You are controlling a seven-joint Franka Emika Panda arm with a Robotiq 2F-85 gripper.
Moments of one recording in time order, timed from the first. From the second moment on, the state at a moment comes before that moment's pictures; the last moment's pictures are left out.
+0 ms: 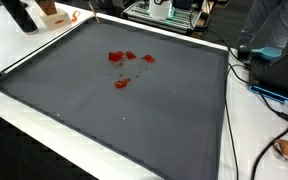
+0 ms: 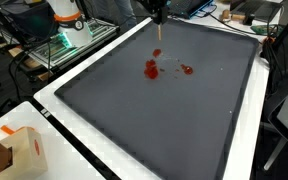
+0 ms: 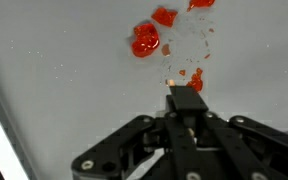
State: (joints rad) arm -0.10 0.10 -0.05 -1.91 0.21 1.95 -0.08
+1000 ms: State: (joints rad) arm -0.20 0.28 -0.06 -1.88 0.59 1.51 -0.71
